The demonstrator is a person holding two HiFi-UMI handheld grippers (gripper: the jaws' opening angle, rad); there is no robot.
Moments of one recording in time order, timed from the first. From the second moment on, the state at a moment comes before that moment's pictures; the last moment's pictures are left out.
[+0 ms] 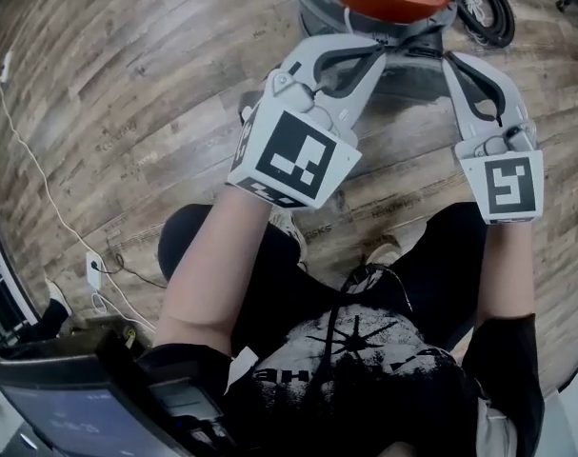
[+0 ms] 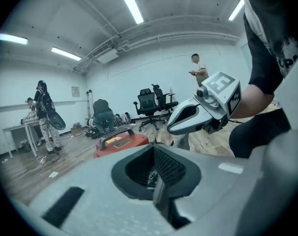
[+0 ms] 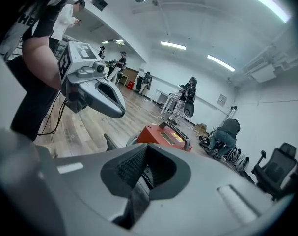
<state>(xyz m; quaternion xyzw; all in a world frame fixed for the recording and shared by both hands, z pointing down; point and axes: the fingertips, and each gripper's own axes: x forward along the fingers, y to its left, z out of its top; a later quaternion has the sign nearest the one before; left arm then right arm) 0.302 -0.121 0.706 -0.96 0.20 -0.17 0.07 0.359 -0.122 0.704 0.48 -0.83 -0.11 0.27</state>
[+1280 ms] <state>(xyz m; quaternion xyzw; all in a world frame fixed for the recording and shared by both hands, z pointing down) 0.093 -0.100 0.289 -0.94 0.29 -0.14 -0.12 0.150 -0.094 0.268 0.31 -0.93 0.01 0.20</state>
